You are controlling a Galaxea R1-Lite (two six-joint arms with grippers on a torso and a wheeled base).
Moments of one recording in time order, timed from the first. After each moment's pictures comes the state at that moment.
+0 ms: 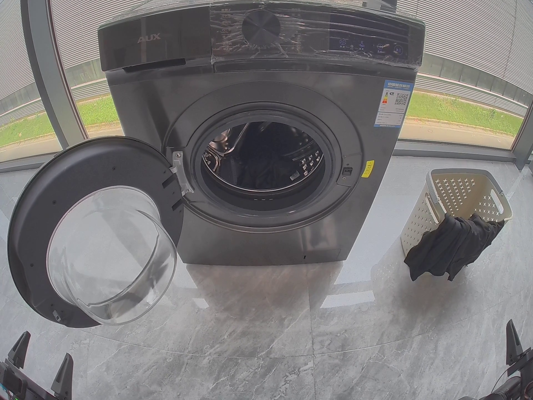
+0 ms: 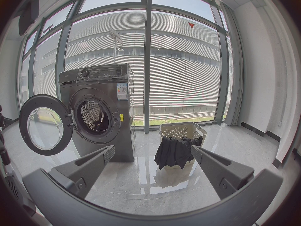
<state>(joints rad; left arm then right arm) 0.00 0.03 -0.02 0.00 -0.02 -0.01 0.00 0.01 -0.02 -0.05 -0.13 0.00</state>
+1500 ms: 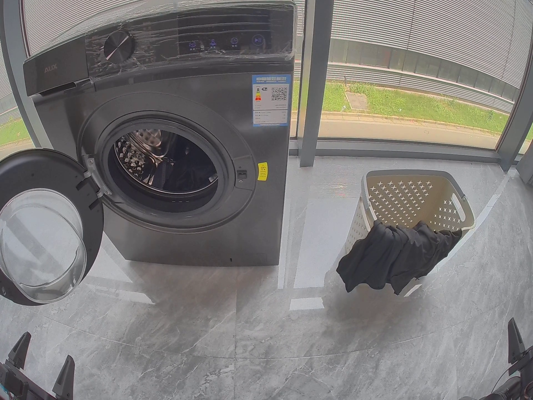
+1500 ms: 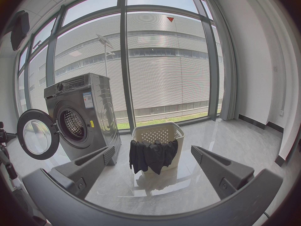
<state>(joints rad) 0.00 0.01 -0.02 0.01 -0.02 0.01 0.00 0.01 -0.02 -0.05 -0.12 0.10</state>
